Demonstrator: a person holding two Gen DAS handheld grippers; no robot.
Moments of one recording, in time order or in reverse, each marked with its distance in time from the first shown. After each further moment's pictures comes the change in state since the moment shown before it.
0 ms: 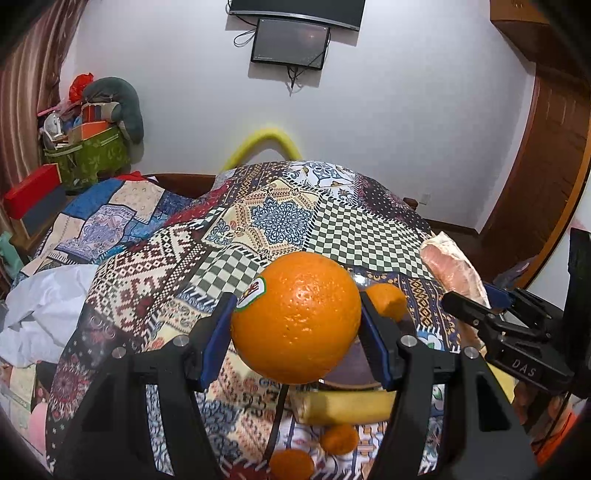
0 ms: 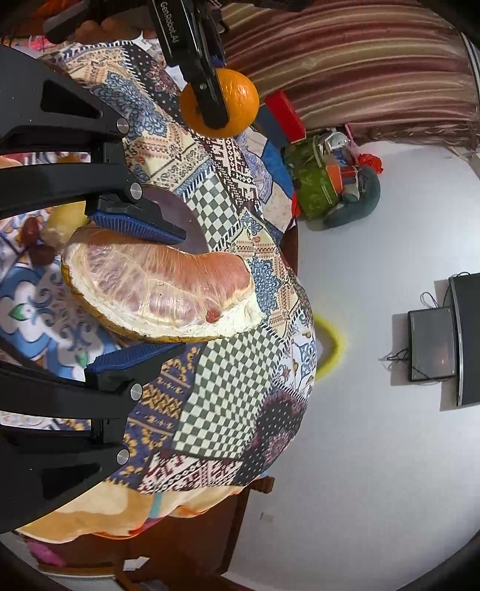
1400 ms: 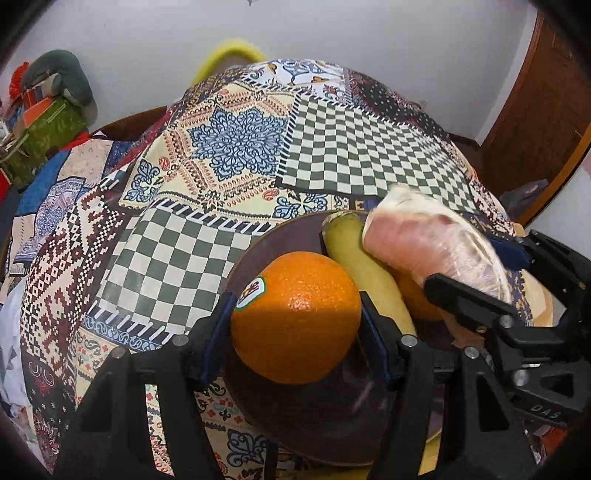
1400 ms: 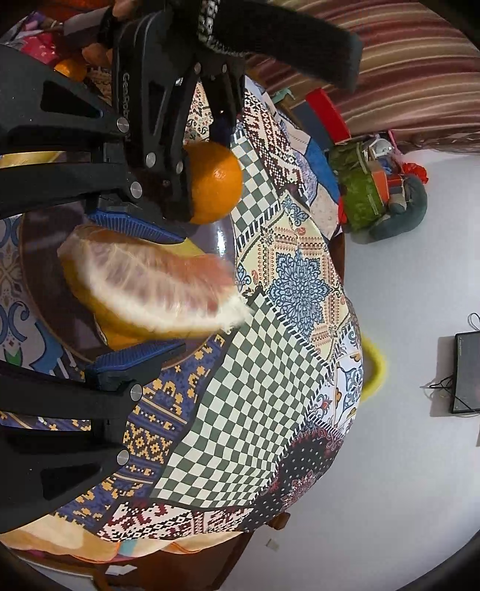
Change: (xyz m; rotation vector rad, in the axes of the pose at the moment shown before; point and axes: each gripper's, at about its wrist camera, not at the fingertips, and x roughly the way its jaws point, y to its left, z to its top) left arm 0.156 -0.022 0.001 0.142 0.369 -0.023; right arm 0.083 -0.016 0.002 -0.059 0.168 0.066
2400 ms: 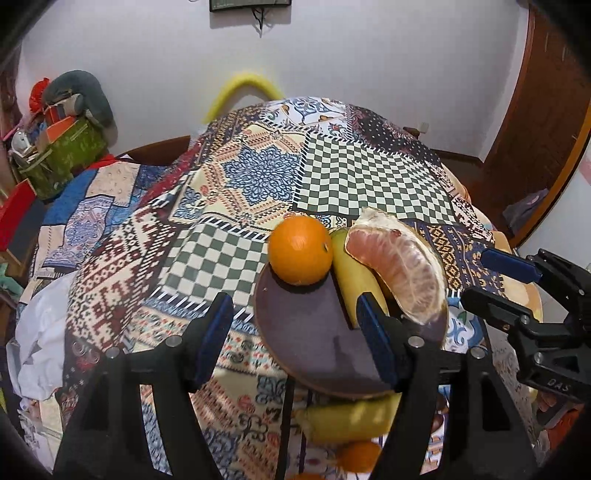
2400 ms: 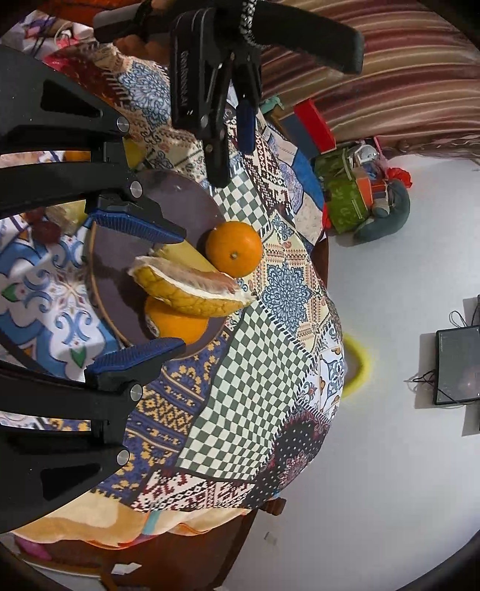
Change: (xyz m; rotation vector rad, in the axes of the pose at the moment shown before) left arm -0.083 0.001 -0.023 0.001 -0.118 0.052; right arm -0.060 0.008 -0.018 0.018 -0.048 0.004
